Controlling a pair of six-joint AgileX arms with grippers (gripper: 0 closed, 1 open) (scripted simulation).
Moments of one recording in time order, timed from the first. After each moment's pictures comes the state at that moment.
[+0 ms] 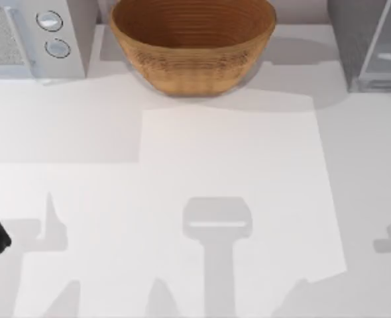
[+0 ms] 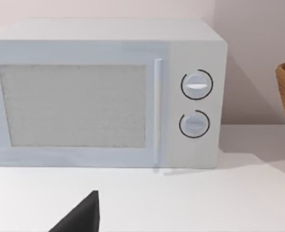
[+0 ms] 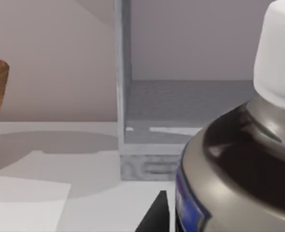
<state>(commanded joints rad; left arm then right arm) 0.00 0.00 0.00 0.00 0.00 0.00 0.00 0.00 0.00 0.00 0.00 0.00</state>
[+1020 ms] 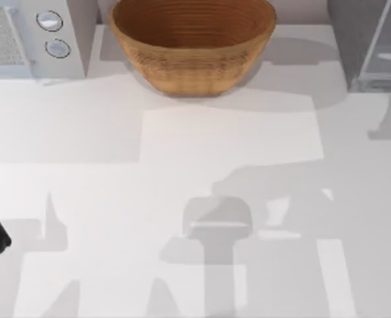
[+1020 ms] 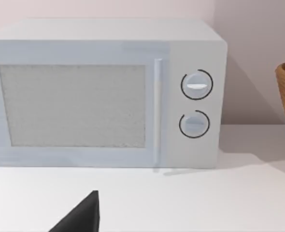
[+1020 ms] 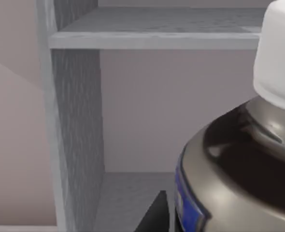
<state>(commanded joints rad) 0.00 0.00 0.00 0.00 0.00 0.00 -0.17 1.21 0.58 0.67 -0.15 0.01</state>
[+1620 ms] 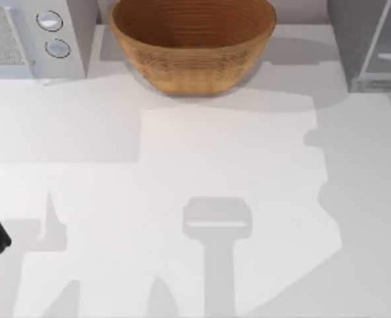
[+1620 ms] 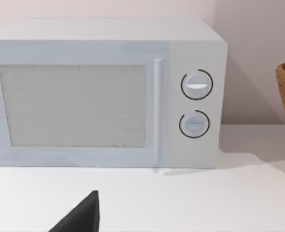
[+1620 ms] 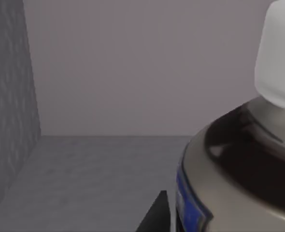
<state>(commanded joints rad) 0.00 0.00 0.00 0.00 0.00 0.00 -0.27 2.04 0.95 1.09 -0.25 0.01</state>
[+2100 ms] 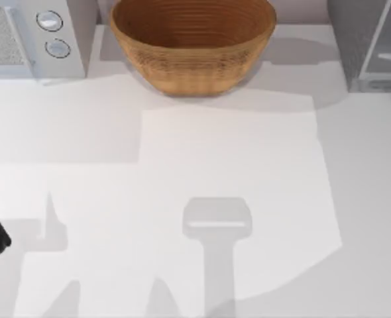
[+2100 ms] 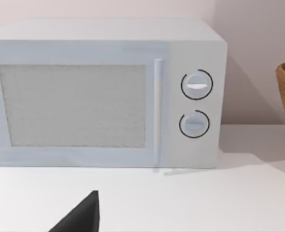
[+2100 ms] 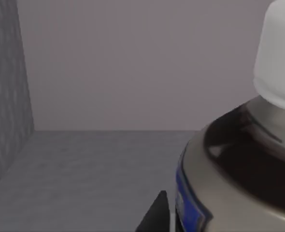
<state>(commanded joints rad) 0.00 0.00 0.00 0.00 0.00 0.00 -0.27 2.11 0.98 1.13 -0.25 0.02</state>
